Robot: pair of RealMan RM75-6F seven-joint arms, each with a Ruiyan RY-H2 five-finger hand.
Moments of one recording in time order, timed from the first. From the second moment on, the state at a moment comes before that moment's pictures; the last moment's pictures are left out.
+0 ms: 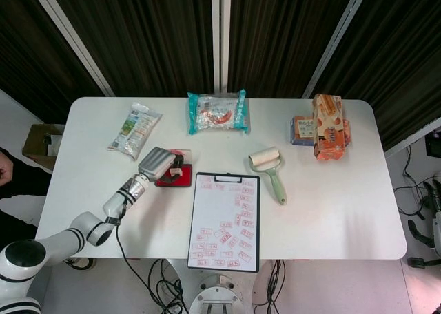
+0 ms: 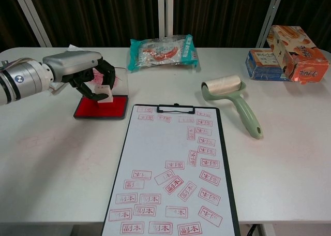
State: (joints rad) left arm -0.81 -1.73 -0.08 -0.90 1.50 0.87 -0.31; right arm -0.01 -1.14 0.08 -1.41 -1.40 1.46 0.13
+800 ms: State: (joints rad) left arm -0.81 -1.77 -0.04 -0.81 1.51 0.88 -0.37; right arm -0.01 -1.14 0.08 -1.41 -1.42 1.46 0.12
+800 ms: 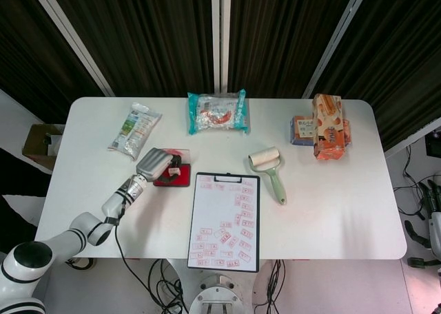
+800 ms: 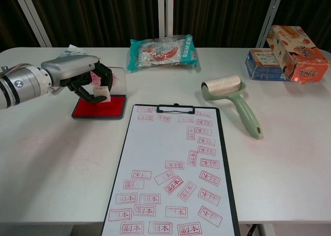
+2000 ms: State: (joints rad) left arm -0.81 -1.60 -0.03 -1.32 1.57 0.96 -0.17; right arm -0.01 -1.15 0.07 -1.39 -1.43 1.47 0.15
